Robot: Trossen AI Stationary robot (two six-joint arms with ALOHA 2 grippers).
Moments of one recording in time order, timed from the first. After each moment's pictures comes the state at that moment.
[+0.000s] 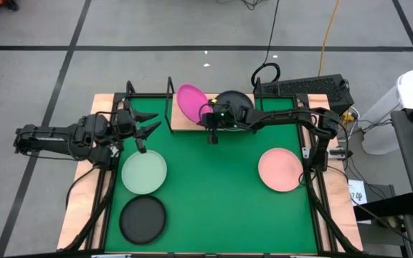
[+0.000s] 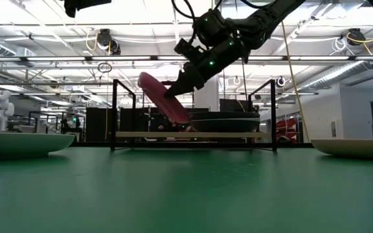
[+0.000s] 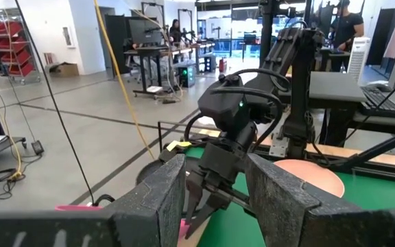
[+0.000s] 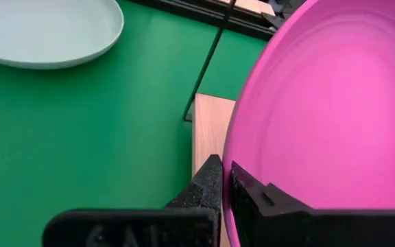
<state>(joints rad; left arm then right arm) -0.04 0.64 0.69 -0.06 -0.42 0.02 -0.30 1.84 1.19 0.12 -0.08 -0.40</state>
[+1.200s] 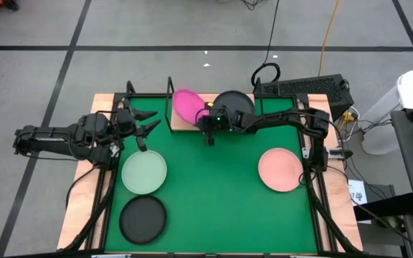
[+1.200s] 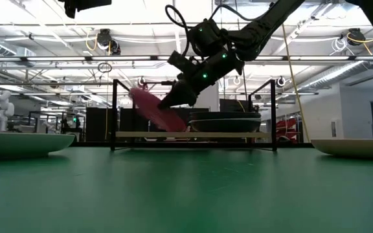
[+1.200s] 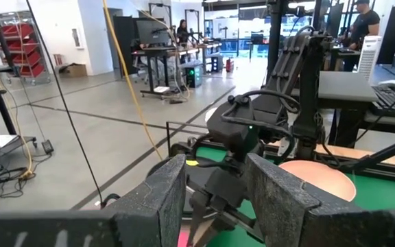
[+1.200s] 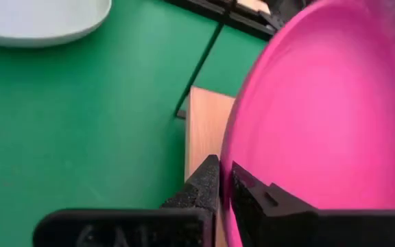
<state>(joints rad) -0.02 0.64 0.69 -0.06 -0.42 0.03 -0.29 1.93 1.19 0.24 -0.02 -0.46</state>
